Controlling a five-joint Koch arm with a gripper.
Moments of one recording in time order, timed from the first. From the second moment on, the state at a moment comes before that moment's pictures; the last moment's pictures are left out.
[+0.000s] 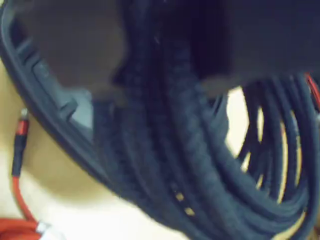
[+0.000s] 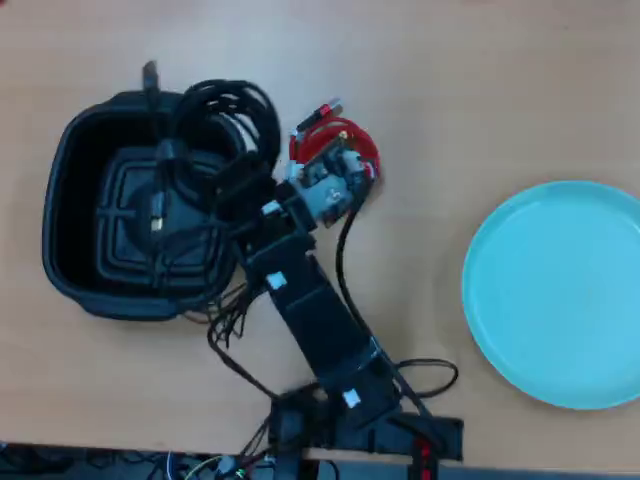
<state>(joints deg) 52.4 100.4 53.3 88.2 -7.3</state>
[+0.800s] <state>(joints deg) 36.7 90.0 53.3 88.1 -3.9</state>
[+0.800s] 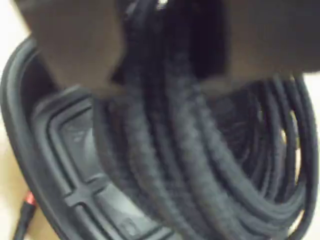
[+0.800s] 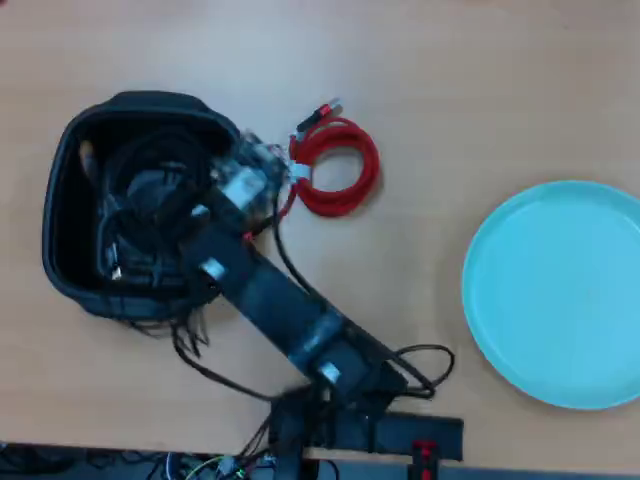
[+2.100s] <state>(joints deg) 30.5 71.0 53.3 73.8 5.5</state>
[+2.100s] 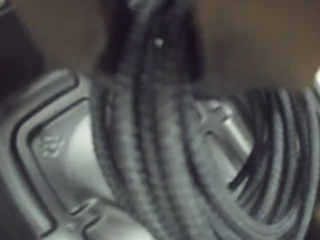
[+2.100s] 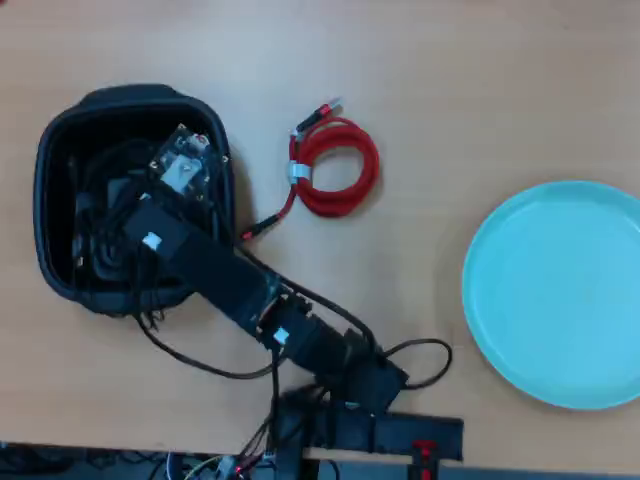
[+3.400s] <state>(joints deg) 50.6 70.8 46.3 79.4 9.1</state>
